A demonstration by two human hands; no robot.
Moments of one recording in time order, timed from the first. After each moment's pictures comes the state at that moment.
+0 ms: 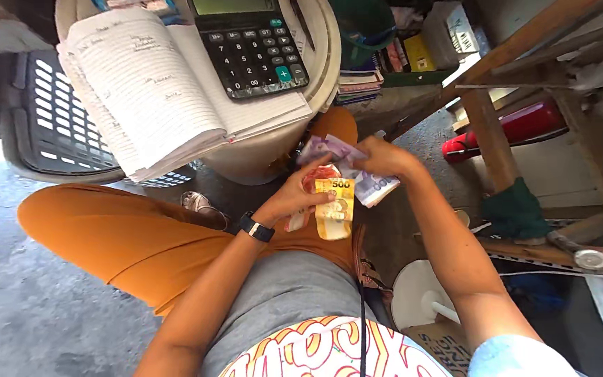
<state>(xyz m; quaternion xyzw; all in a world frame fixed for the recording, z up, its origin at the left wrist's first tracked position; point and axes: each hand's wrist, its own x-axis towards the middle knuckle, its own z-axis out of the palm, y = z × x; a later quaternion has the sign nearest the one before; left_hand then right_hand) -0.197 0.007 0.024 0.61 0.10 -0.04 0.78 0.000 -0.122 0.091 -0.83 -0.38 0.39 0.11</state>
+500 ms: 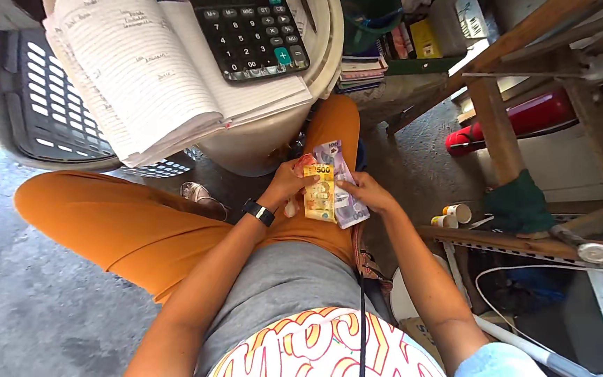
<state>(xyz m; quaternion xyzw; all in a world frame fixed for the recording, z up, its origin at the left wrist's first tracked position) -0.186 0.011 -0.024 0.65 0.28 -0.04 0.70 -0.057 -0.180 -0.001 -0.74 -0.23 0.47 0.43</state>
